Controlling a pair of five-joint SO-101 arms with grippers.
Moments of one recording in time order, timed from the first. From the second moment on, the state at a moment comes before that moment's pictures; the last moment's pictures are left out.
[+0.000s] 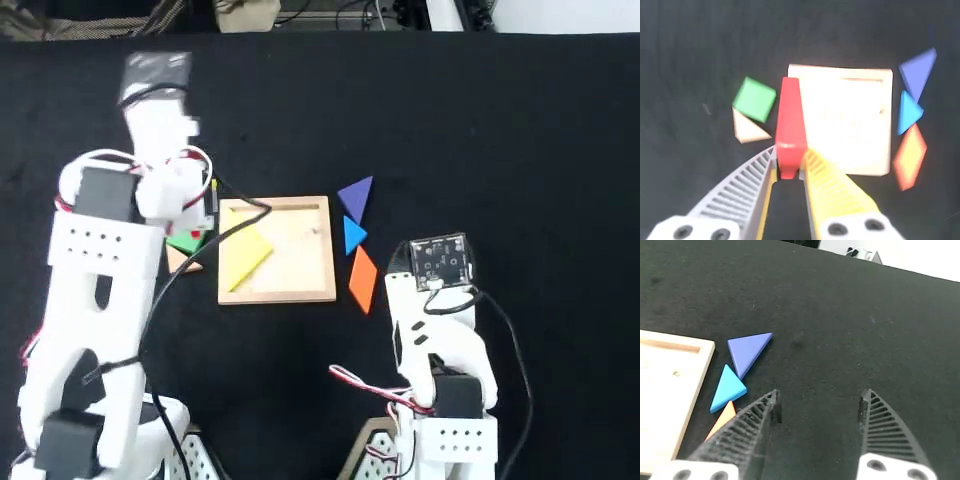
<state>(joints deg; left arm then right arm) 5.3 -22.5 7.3 86.4 15.7 1.3 -103.5 96.8 43.1 12.1</state>
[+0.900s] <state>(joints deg) 29.5 -30.1 56.7 28.8 29.4 7.7 -103.5 96.8 40.0 6.9</state>
